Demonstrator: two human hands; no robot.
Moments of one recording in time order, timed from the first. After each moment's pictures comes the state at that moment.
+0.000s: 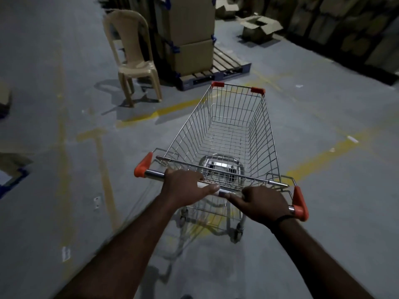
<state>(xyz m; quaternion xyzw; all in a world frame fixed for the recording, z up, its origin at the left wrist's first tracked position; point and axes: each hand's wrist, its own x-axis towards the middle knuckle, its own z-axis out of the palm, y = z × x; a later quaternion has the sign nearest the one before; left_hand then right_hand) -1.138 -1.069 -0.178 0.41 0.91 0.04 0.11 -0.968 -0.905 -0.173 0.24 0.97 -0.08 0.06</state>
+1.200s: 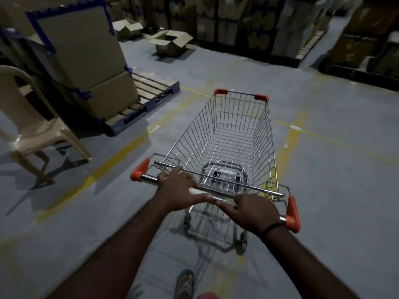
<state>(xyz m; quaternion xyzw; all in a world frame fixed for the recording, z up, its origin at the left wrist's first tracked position) -1.428 -0.713 -0.177 0.63 0.77 -0.02 0.11 -1.195 -0.653 -0.179 0.44 0.89 -0.11 0.00</state>
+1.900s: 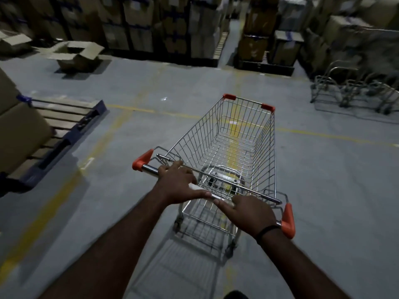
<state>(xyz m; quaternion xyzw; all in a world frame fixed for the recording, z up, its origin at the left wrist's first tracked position) -1.453 -0.508 -0.168 0.79 0.60 -0.04 0.11 -1.220 -0.569 -0.166 0.64 0.75 -0.13 -0.02</state>
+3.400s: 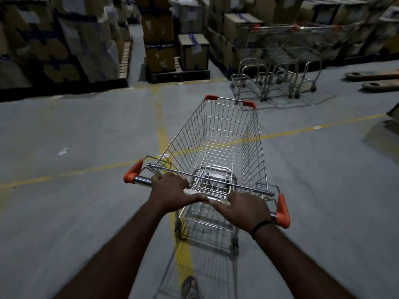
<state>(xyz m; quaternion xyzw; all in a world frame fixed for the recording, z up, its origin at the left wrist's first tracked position) -1.097 0.020 -0.181 0.89 0.45 -0.01 0.07 -0.896 -0.111 -0.174 0.79 0.61 -0.06 -0.02</state>
